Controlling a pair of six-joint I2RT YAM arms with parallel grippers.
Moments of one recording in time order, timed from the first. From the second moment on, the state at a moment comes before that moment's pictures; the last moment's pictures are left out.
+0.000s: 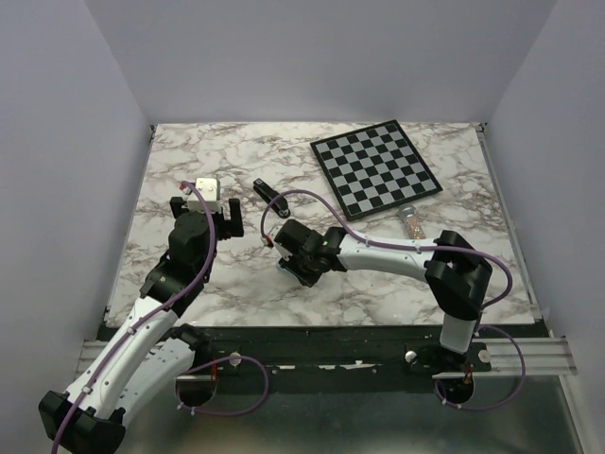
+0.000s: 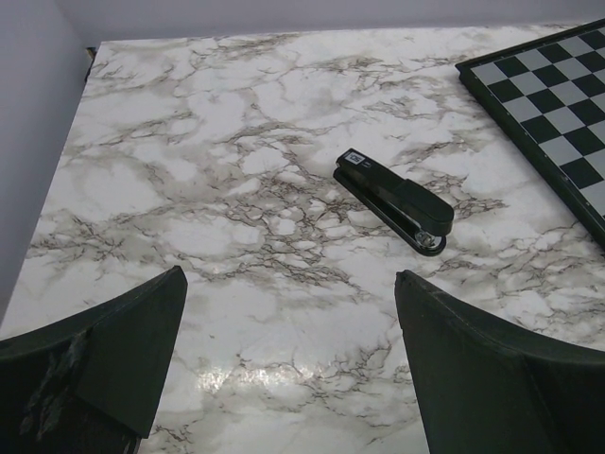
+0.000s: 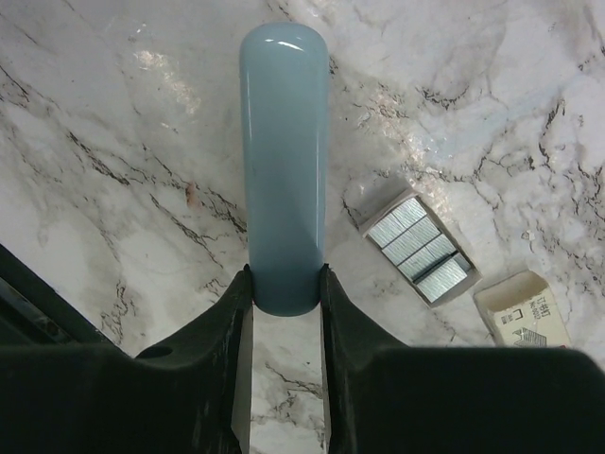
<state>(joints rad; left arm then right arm) -0.47 0.70 0.67 -0.18 -0.43 -0.08 1.07 1.84 1.29 -0.57 0.07 0.02</state>
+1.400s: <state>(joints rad) -0.41 0.68 0.65 -0.17 -0.39 -0.10 0.67 2.15 1.77 -0.63 0.20 0.15</state>
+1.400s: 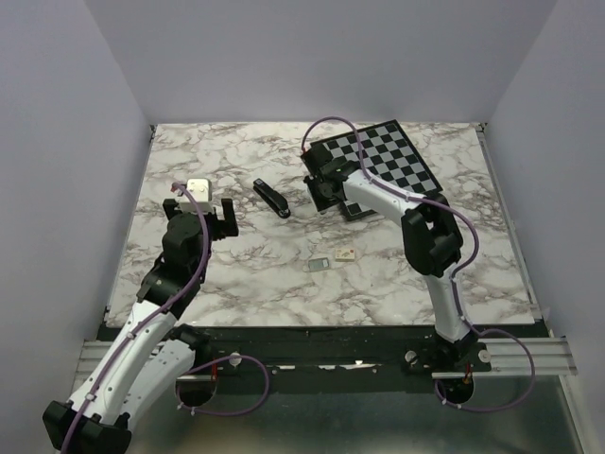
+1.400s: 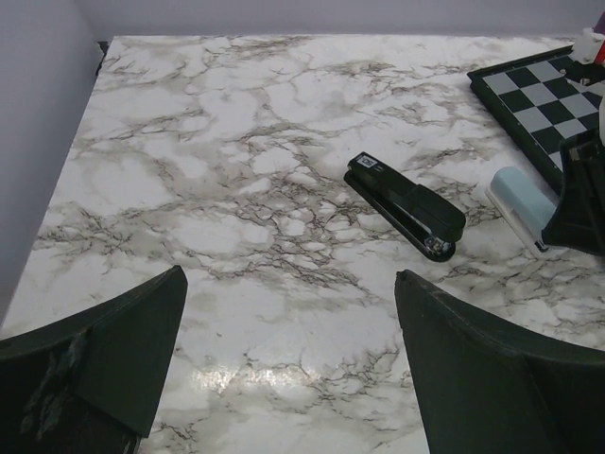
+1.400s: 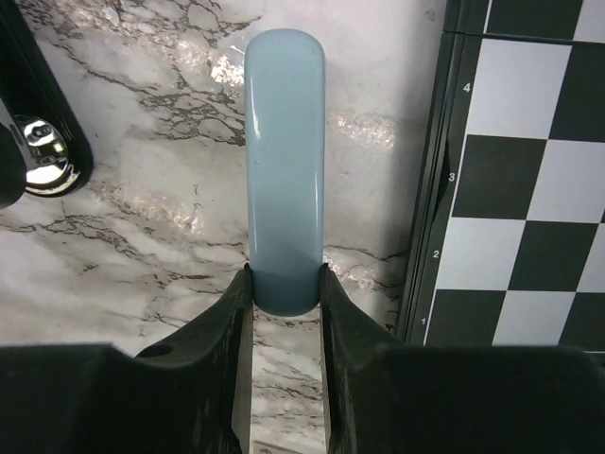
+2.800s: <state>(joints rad) -0.32 0.18 0.46 0.07 -0.50 -0.21 0.49 0.18 0.72 -0.42 0.62 0.17</state>
